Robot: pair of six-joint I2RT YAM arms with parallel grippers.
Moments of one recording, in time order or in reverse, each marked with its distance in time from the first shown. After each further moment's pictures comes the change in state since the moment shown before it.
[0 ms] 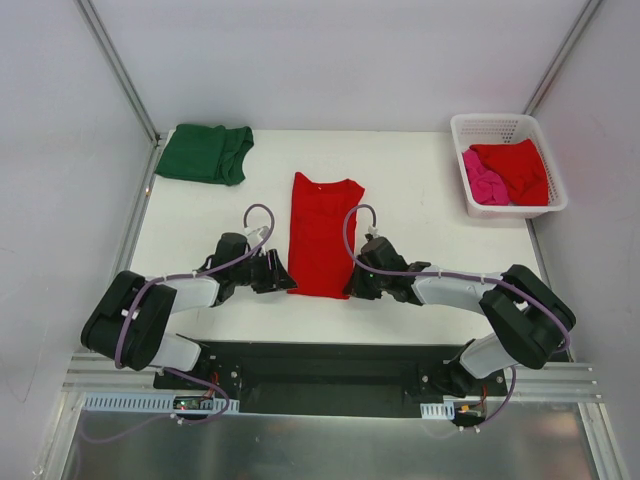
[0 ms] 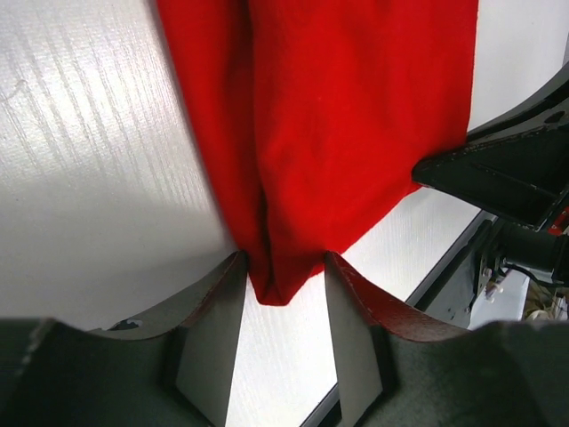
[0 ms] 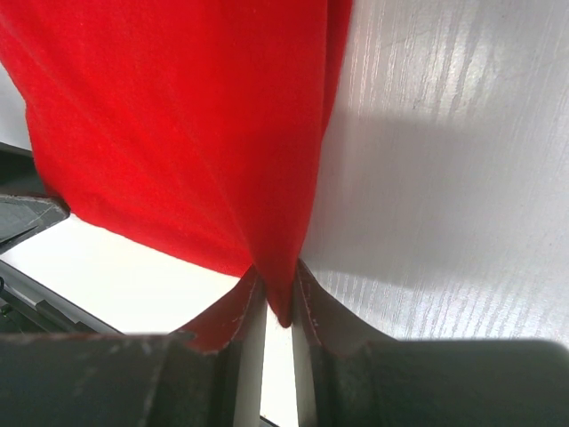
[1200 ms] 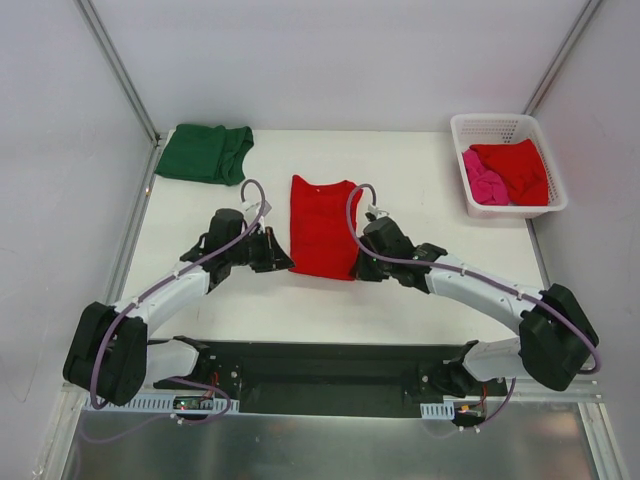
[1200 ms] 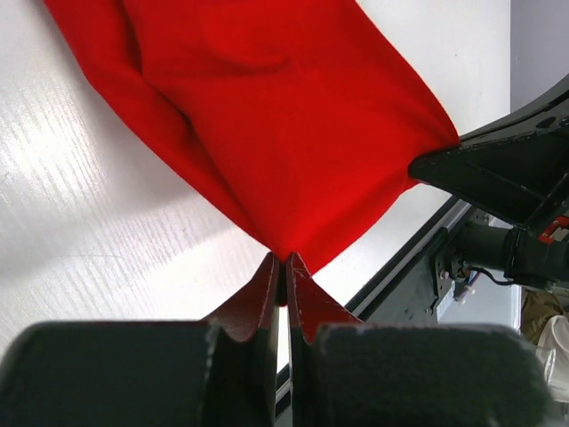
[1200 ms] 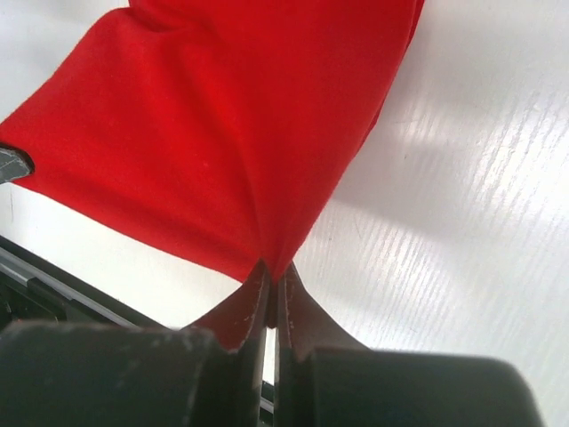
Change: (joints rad) left arm -0.003 -0.190 0.219 -0.328 -0.017 0.040; right arm 0.001 -0.152 0.197 -0.317 0.108 -0.164
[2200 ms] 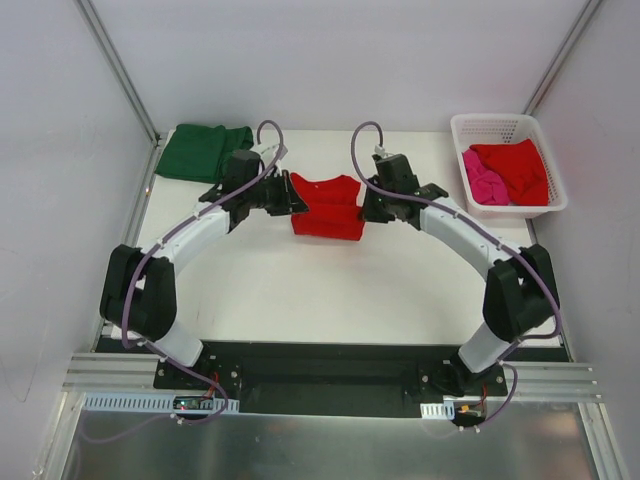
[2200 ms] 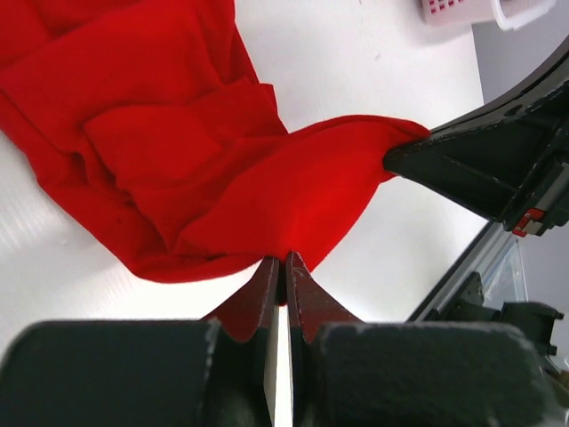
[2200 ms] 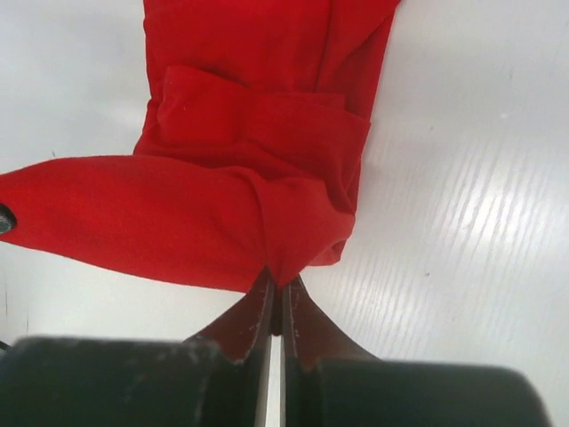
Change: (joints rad) left arm 0.009 0.349 0.523 -0.102 -0.027 0.071; right arm -0.256 0.281 0.446 -0.127 -0.079 -0.232
